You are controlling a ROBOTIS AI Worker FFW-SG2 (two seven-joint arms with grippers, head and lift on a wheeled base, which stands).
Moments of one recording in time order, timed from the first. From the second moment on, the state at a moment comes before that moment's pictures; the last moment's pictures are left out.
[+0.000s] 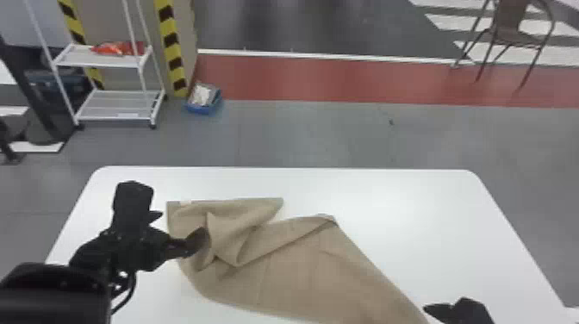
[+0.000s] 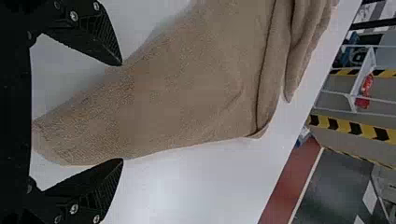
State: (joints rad) left arm 0.11 0.07 0.01 -1.78 -0.22 0.64 -0.46; right arm 0.63 0.00 -0.23 -2.05 0.55 0.36 0.77
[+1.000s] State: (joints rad) left arm 0.14 0.09 0.02 -1.82 -0.22 0.64 -0.46; right arm 0.58 0.00 -0.14 -2.06 0.85 0.66 0.77
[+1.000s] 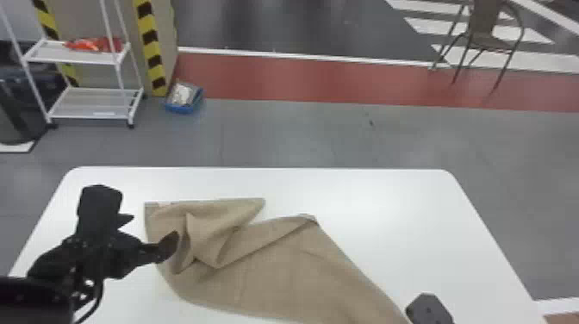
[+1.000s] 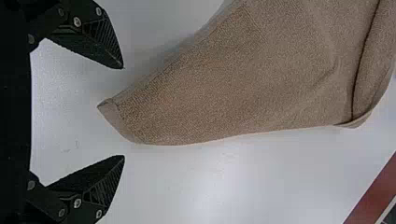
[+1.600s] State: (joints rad) left arm 0.12 0.09 0.02 -1.78 -0.21 0.62 -0.46; right arm 0.55 0.00 -0.13 -2.04 0.88 0.68 0.73
